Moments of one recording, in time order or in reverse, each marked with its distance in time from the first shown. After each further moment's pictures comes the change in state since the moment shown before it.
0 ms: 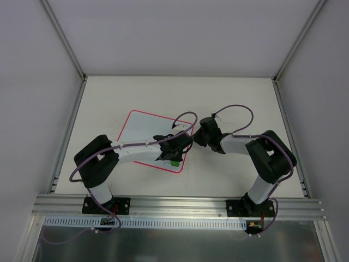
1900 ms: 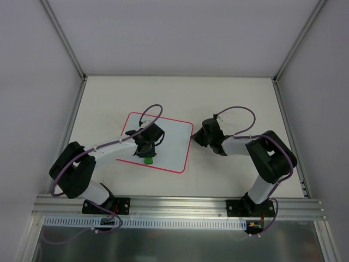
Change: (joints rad) left arm 0.270 -0.239 -0.213 -0.130 -0.031 -0.022; right arm -0.019 0.000 -0.052 0.097 -0.017 0.006
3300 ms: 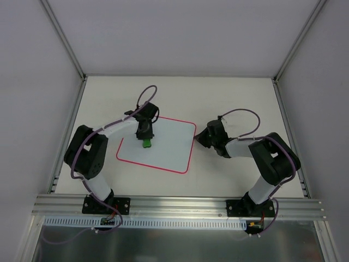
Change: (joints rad) left arm 0.192 0.229 0.263 0.010 0.100 0.156; right arm -0.041 -0.035 -0.068 0.060 -0.028 0.000
